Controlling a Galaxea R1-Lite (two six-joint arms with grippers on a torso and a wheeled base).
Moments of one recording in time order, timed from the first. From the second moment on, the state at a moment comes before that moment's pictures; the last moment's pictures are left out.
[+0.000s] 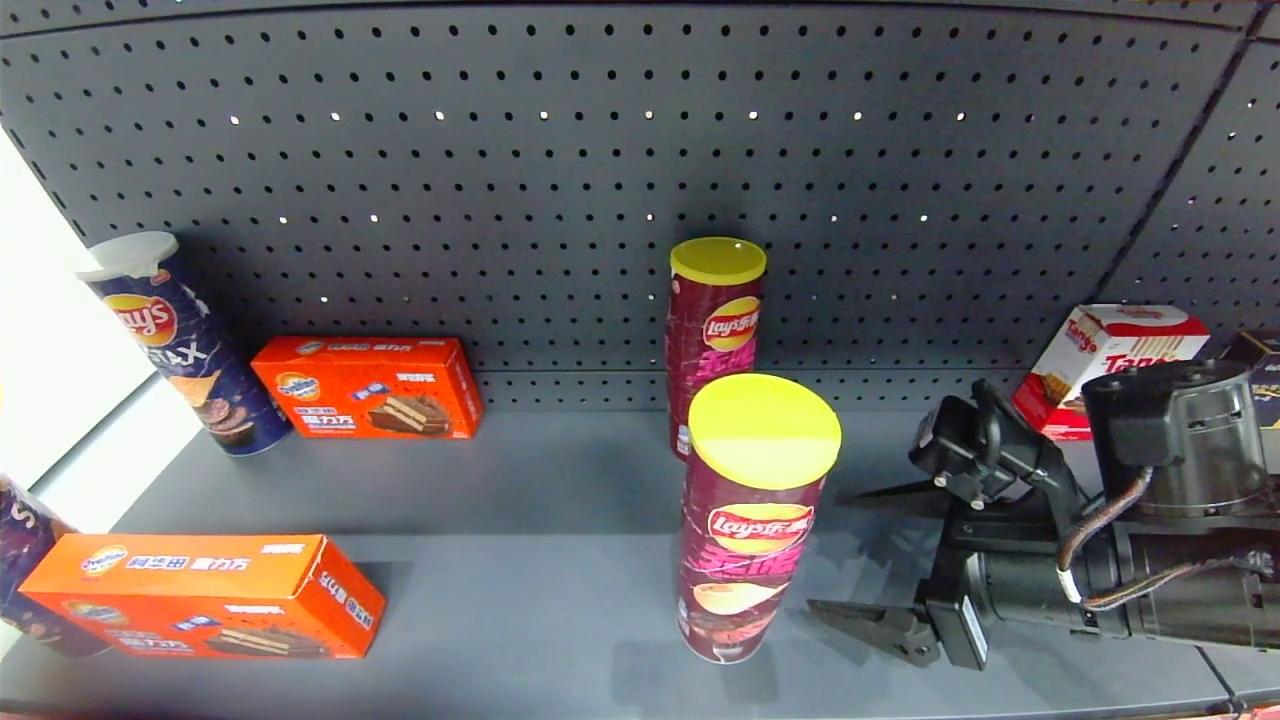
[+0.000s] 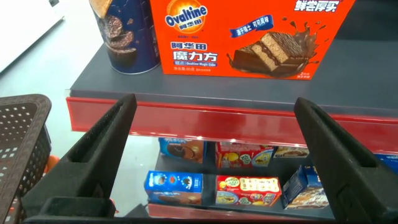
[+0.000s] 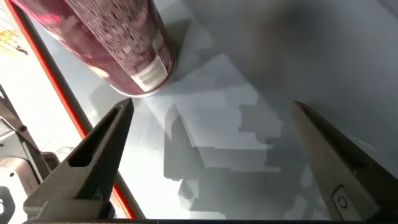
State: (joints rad) left arm 0.01 0.01 0.00 -0.01 0.09 -0.03; right arm 0.60 1.48 -0.70 -0.28 0.25 -0.29
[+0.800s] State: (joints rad) left arm 0.01 0.01 0.00 -0.01 0.09 -0.03; right arm 0.62 1.51 -0.74 -0.28 0.25 -0.29
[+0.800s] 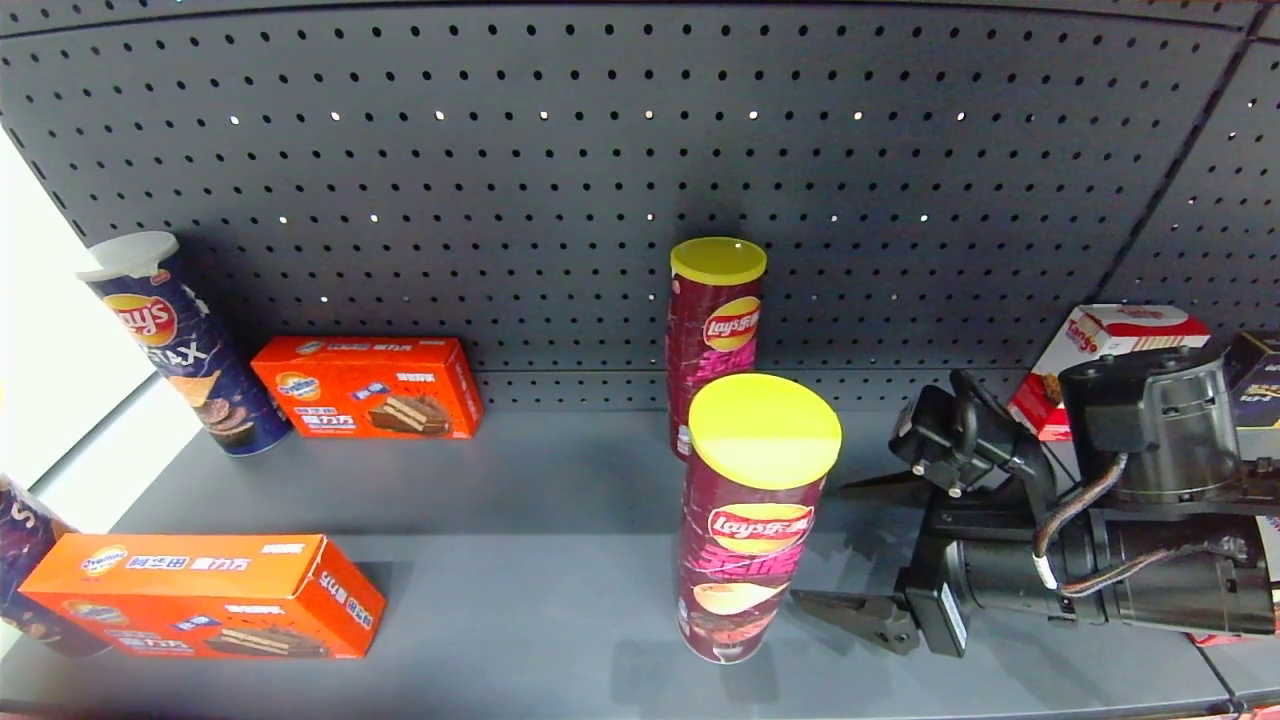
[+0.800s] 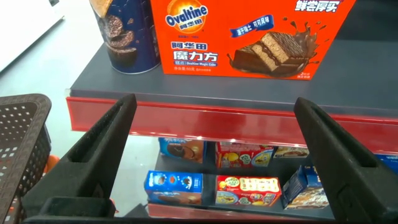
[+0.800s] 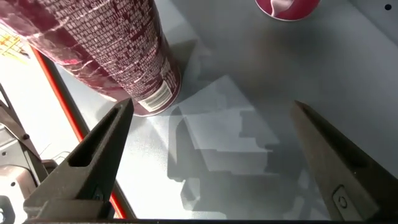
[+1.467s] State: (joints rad) left arm 0.01 0.01 0.00 -0.01 0.09 -0.03; right arm 0.62 1.52 -0.75 -0.28 0.25 -0.29
